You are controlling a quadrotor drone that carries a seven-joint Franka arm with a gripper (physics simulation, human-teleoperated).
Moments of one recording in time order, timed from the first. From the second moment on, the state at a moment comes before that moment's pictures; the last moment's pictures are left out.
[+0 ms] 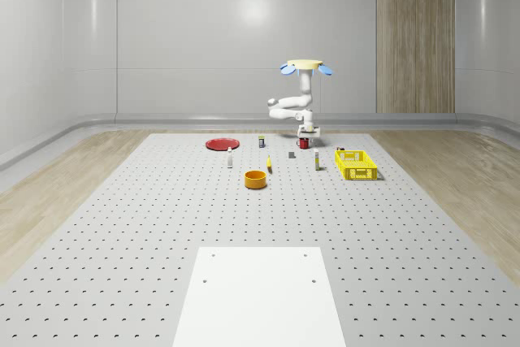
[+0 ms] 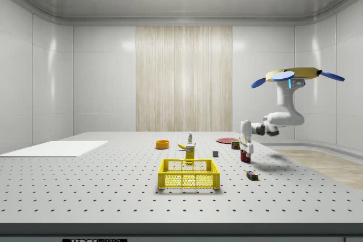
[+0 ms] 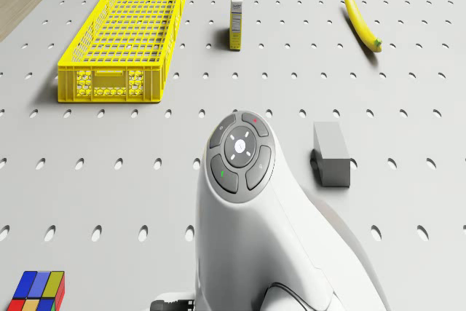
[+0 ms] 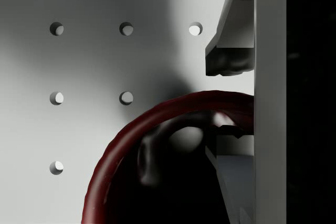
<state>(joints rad) -1.15 -1.36 1.23 -2.81 -1.96 1.48 1.62</state>
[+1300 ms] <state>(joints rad) -1.17 -1.41 1.31 -2.82 -1.87 1.50 1.65</state>
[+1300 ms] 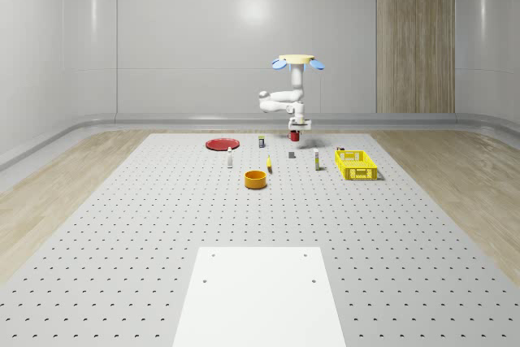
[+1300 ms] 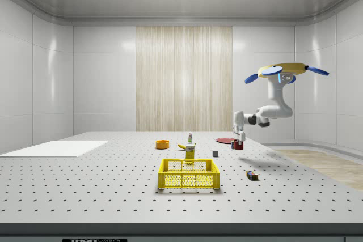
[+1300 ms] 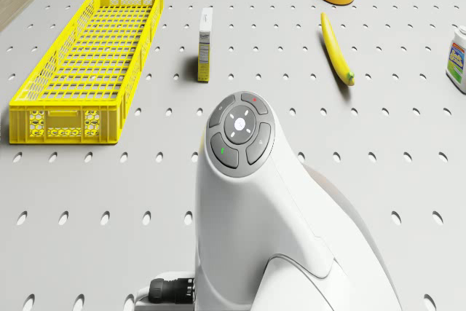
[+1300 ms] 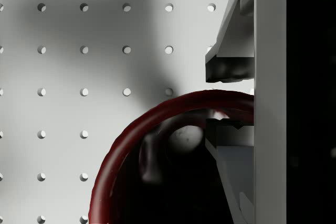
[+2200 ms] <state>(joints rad) -1.18 -1.45 1.32 -2.82 -1.85 1.53 1.65</state>
